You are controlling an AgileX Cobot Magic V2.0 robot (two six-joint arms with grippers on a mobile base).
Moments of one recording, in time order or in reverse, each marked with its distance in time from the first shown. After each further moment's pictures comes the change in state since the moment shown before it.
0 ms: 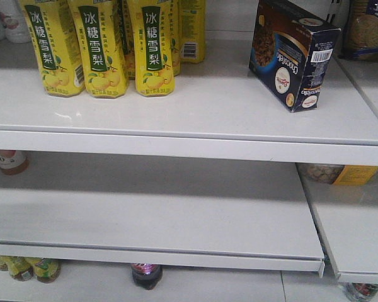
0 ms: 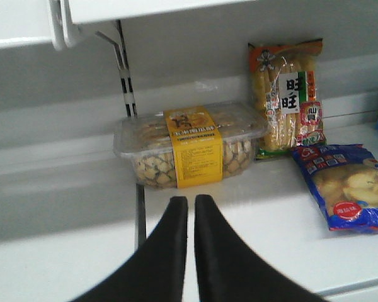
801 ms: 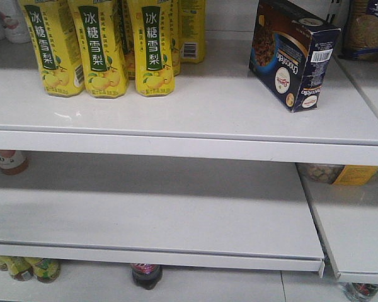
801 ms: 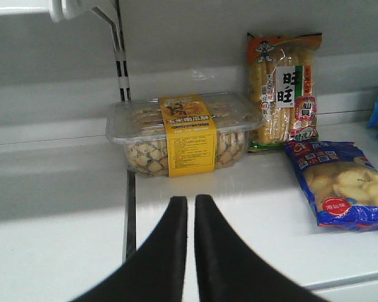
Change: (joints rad) left arm 0.000 0.000 0.000 0.000 0.000 0.000; right arm 0.000 0.000 0.000 0.000 0.017 -0.049
